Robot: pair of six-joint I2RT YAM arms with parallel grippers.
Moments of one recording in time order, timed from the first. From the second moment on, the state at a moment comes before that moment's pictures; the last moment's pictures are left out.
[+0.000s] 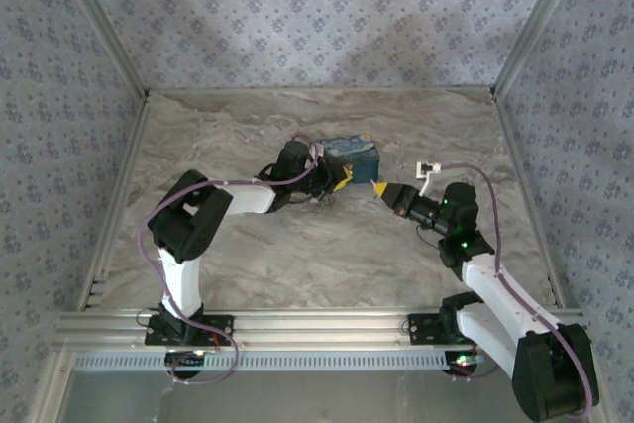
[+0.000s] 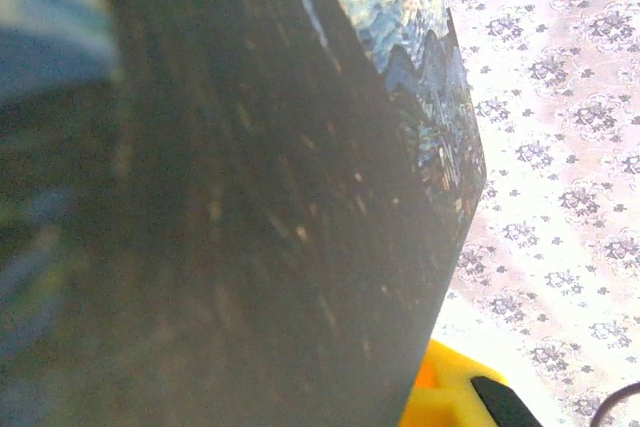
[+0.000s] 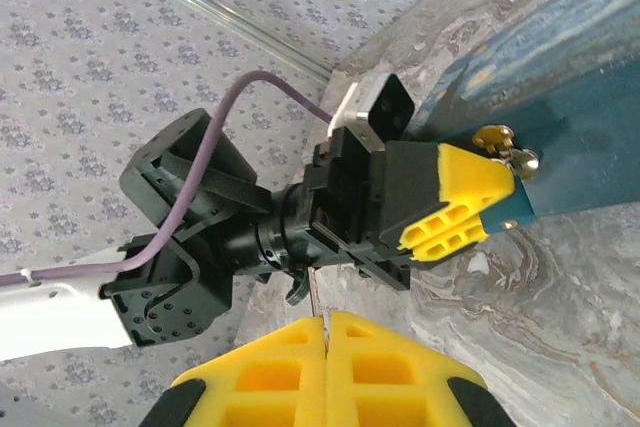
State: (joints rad) left arm -0.68 1.94 1.05 0.46 0.51 -1.30; right arm 0.23 0.88 0.34 0.37 -0.65 0.89
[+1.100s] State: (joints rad) left arm -0.68 1.95 1.02 0.55 0.51 -1.34; right arm 0.36 1.46 0.28 0.93 -0.50 1.18
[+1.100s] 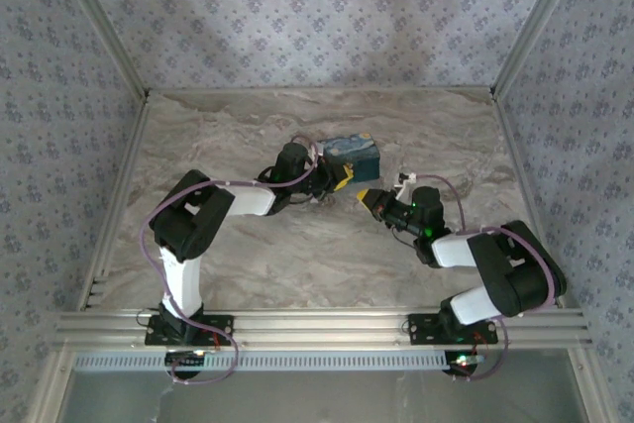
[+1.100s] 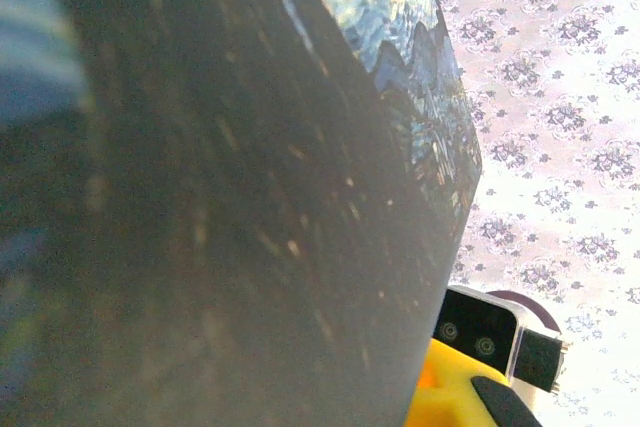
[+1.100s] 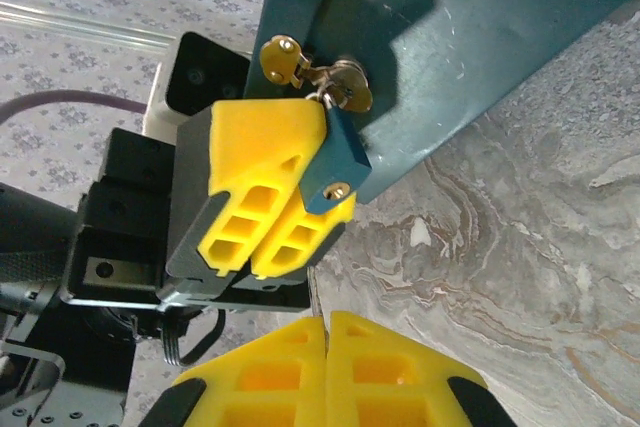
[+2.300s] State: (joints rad) left arm -0.67 1.95 1.01 0.59 0.51 -1.36; right arm 0.37 1.59 0.33 1.05 -0.47 1.25
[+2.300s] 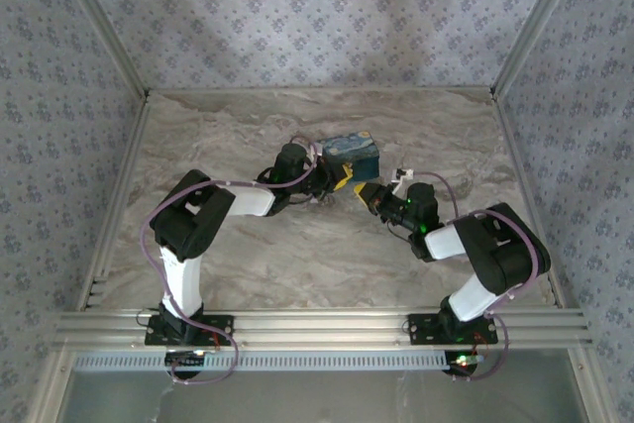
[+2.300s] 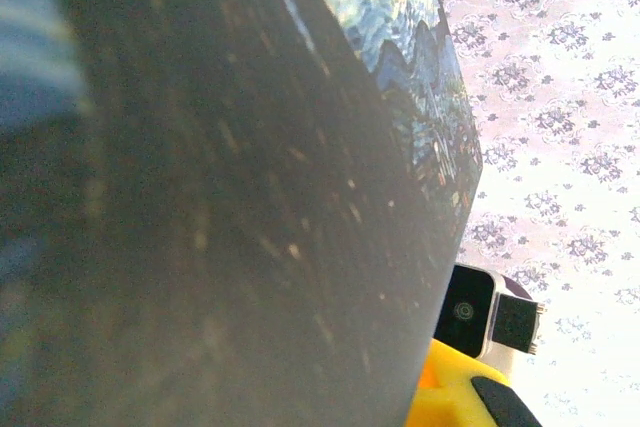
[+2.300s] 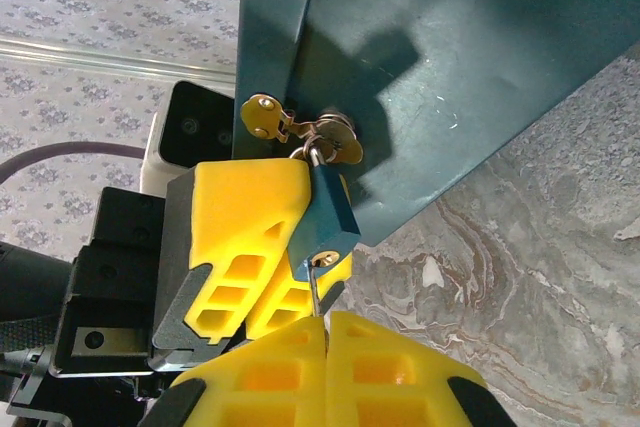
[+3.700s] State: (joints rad) left arm -0.67 1.97 0.99 0.68 0.46 -1.37; right arm 0.45 1.64 0.37 1.07 -0.26 1.53
